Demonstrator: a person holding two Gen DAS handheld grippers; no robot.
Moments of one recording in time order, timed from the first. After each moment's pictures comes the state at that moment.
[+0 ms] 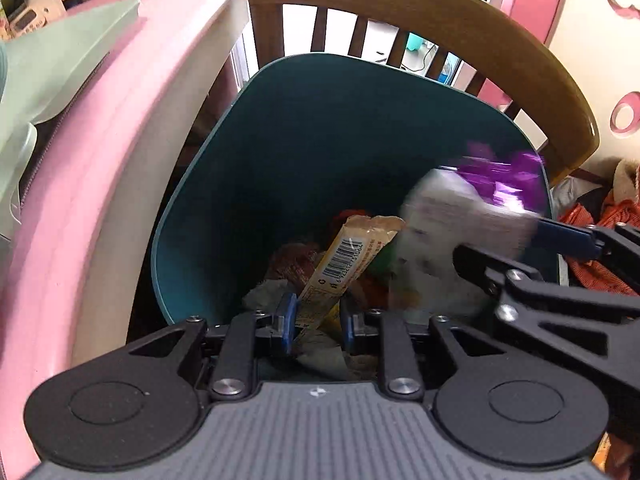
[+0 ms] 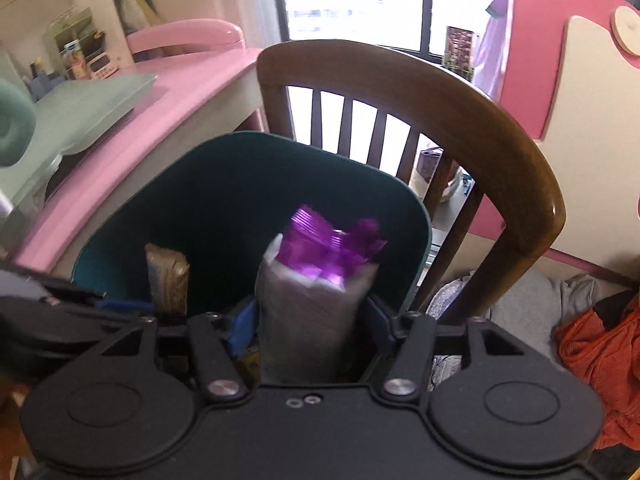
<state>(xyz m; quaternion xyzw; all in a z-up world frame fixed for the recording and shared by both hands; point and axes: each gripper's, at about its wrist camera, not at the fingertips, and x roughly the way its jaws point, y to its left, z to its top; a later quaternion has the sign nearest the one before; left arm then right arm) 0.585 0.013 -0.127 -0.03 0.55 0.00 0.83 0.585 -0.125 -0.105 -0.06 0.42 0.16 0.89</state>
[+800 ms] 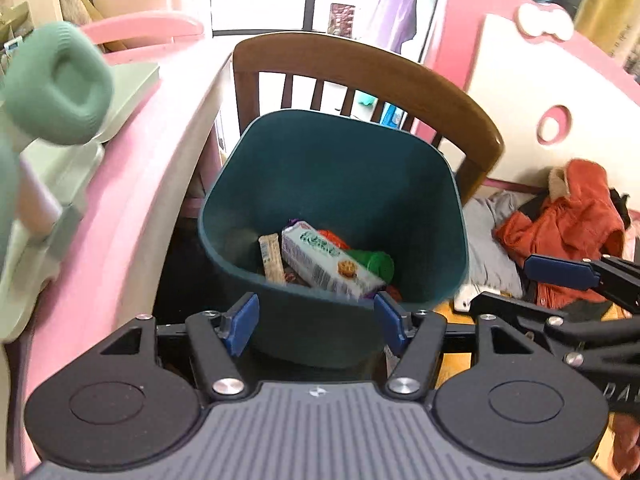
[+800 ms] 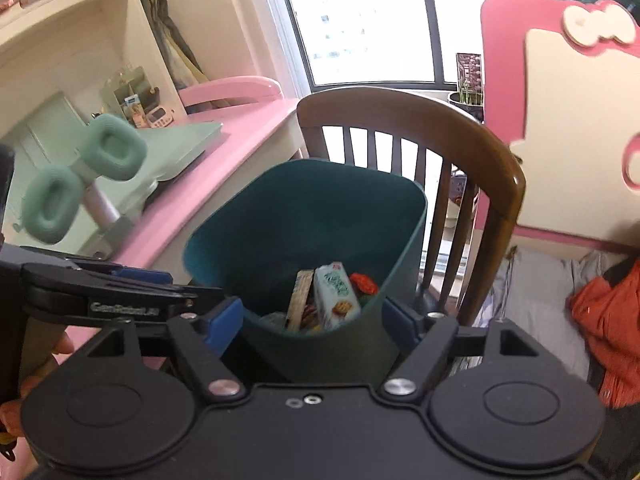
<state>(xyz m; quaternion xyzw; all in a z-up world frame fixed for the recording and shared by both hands) 0.484 0.031 -0.069 -0.03 0.46 -0.06 0.88 0.470 -0.163 -0.066 0.02 0.38 0.21 0.90</state>
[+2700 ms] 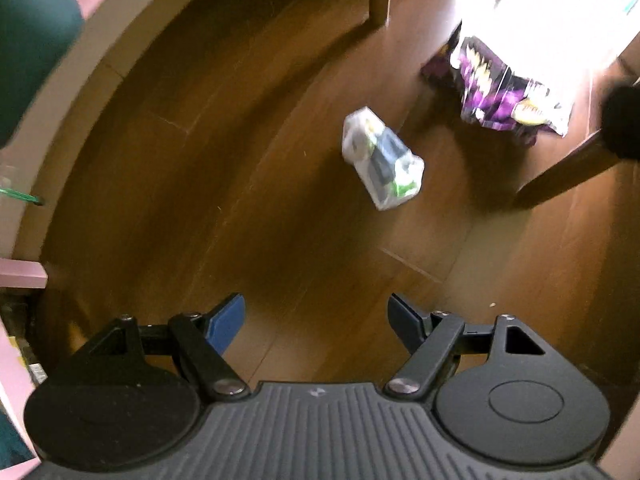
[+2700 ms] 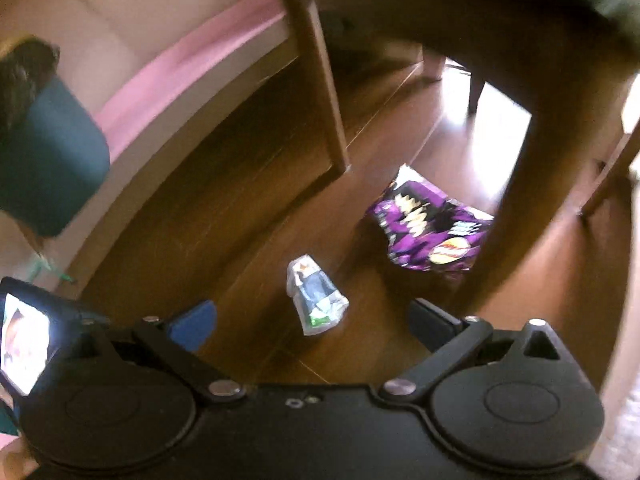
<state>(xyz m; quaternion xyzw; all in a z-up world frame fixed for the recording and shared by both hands) 0.261 0.134 -0.649 -0.11 0.66 0.21 0.71 0.382 -0.001 -0.566 -0.07 0.50 0.30 0.81</state>
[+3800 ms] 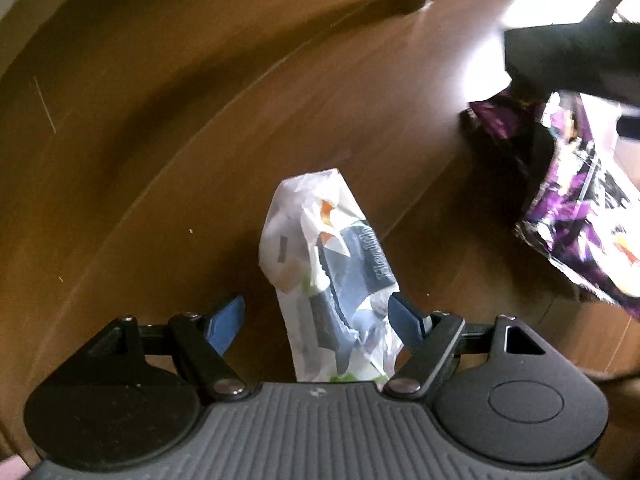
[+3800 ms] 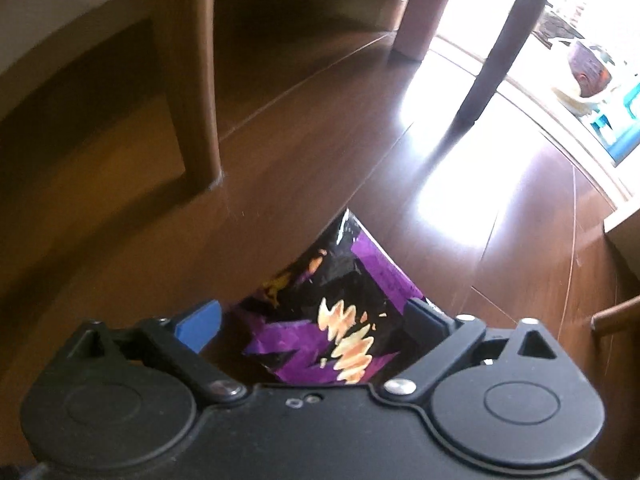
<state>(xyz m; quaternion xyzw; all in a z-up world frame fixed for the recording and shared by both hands) 0.412 0.187 -0.830 -0.24 0.64 0.24 0.69 0.579 0.097 -0.761 -0.22 0.49 0.18 0.82</state>
